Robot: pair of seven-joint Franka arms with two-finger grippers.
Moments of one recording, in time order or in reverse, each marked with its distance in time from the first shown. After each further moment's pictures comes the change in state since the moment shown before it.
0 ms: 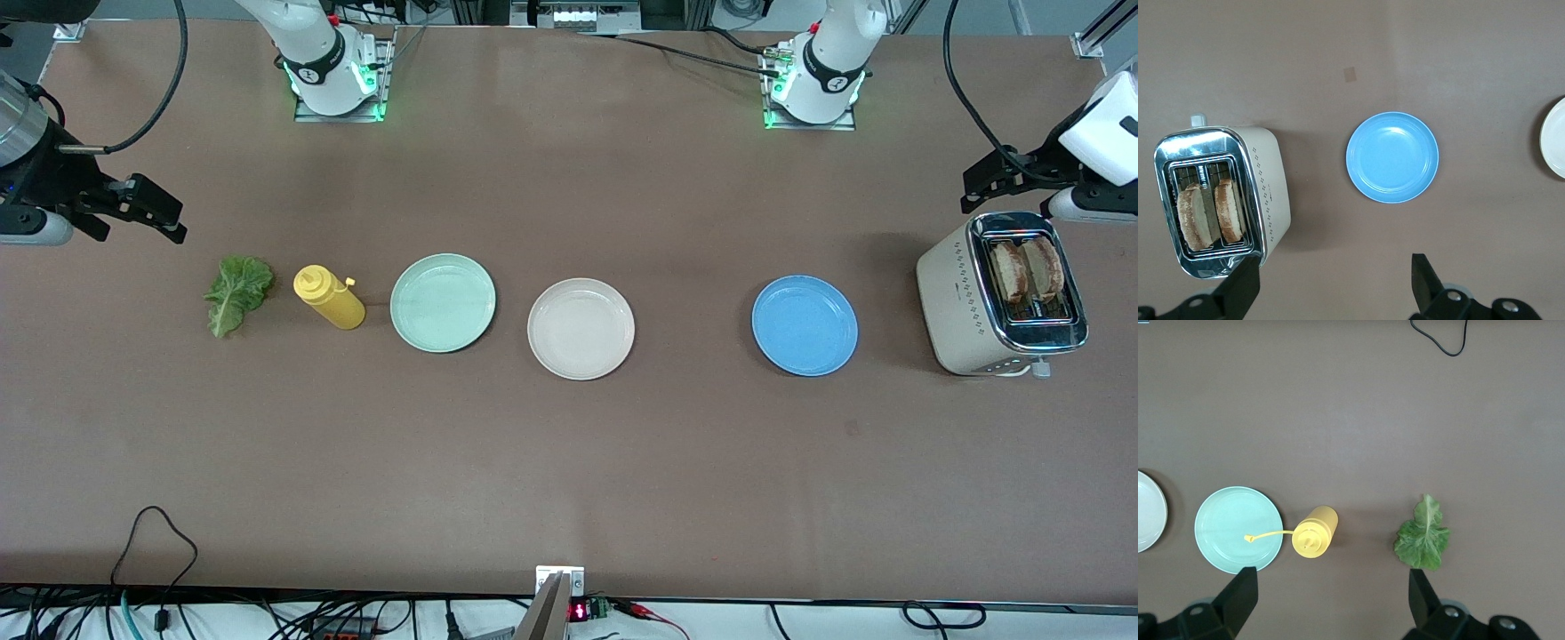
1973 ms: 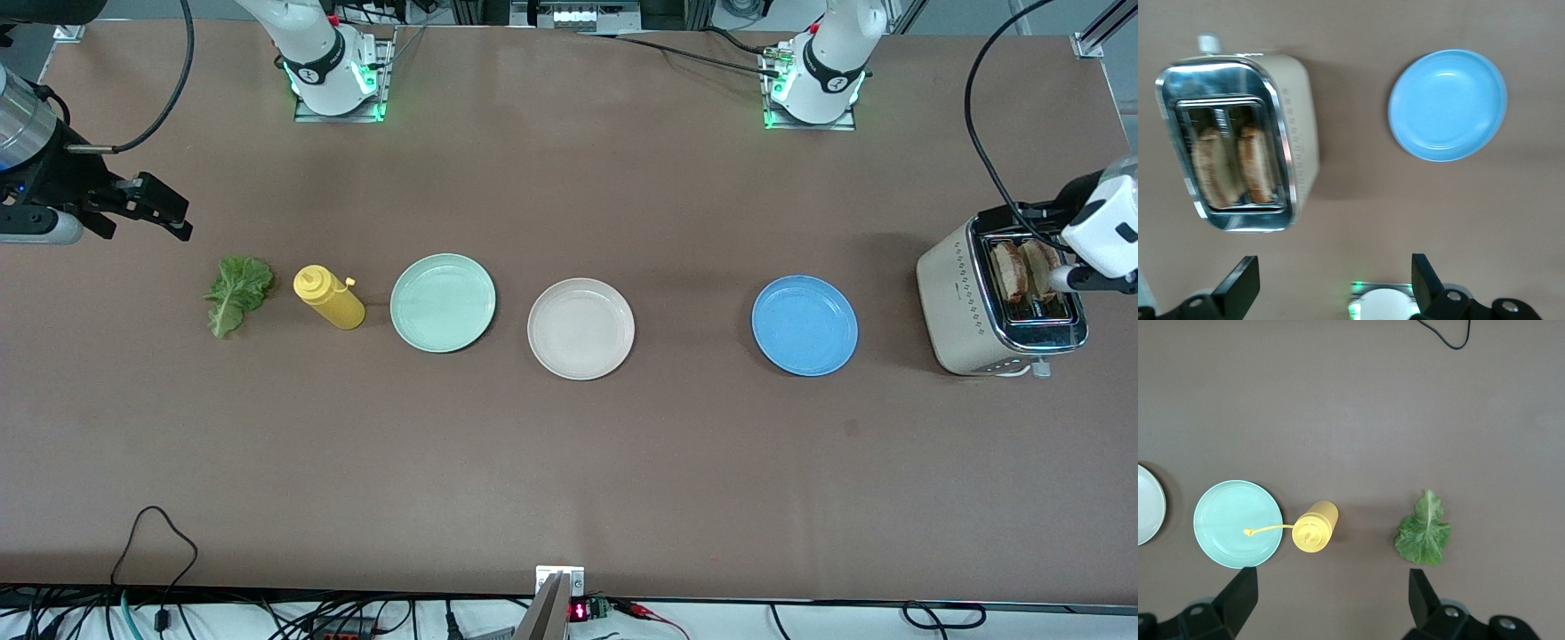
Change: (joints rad) left arm 0.084 0.245 0.004 0.163 0.097 -0.202 0.020; right arm 0.002 -0.006 0.003 -0.015 0.000 -0.009 -0.003
